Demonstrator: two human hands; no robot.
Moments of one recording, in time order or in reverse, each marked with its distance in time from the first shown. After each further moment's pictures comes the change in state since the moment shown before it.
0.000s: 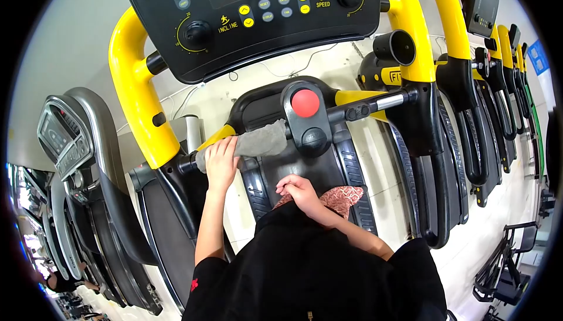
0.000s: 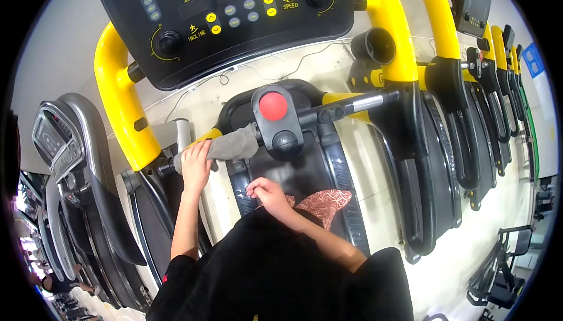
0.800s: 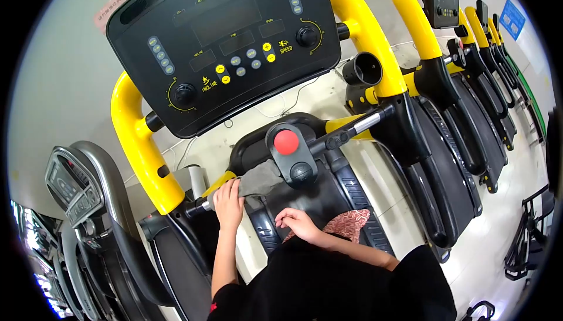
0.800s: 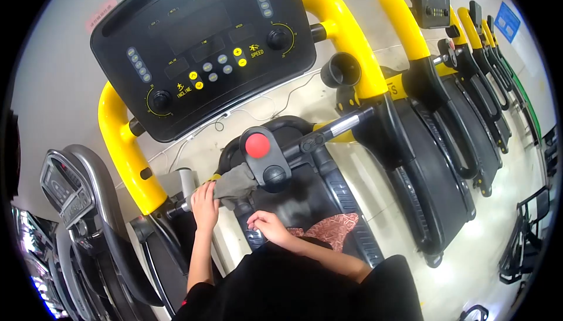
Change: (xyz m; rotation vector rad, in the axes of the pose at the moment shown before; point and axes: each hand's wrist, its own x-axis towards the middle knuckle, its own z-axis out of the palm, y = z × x) left_hand -0.002 0.016 0.009 0.013 0.015 -0.011; right_hand 0.000 0.005 -0.005 0.016 -0.016 -0.009
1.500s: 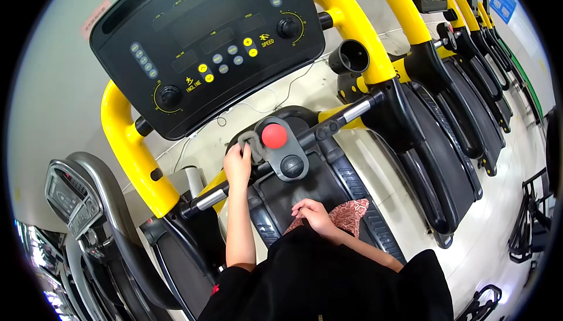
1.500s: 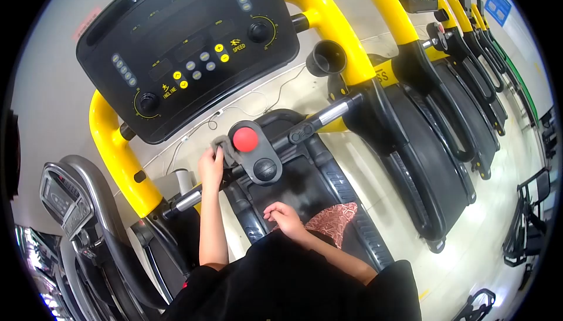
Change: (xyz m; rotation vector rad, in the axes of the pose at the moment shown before) left_hand 0.109 0.053 0.019 -0.548 0.034 -0.337; right_hand -0.036 -0.012 -0.034 0.011 0.212 0.035
